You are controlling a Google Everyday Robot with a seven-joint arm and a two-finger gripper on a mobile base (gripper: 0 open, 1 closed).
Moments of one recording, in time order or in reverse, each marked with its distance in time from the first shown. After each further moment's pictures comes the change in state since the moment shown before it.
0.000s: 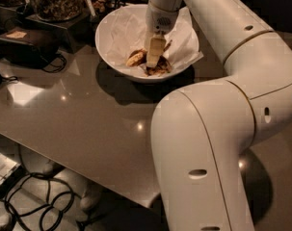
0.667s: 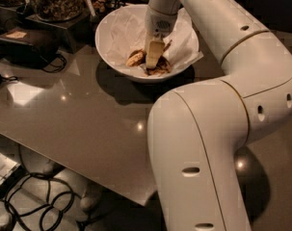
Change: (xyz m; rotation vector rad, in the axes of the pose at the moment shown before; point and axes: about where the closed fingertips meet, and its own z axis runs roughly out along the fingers) arm 0.002 0.002 0.011 -0.028 0.005 0.002
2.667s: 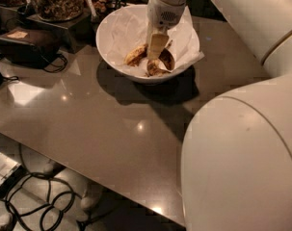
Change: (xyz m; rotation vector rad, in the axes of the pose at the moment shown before) arm -0.017 0.032 -0.051 0.139 -0.014 -0.040
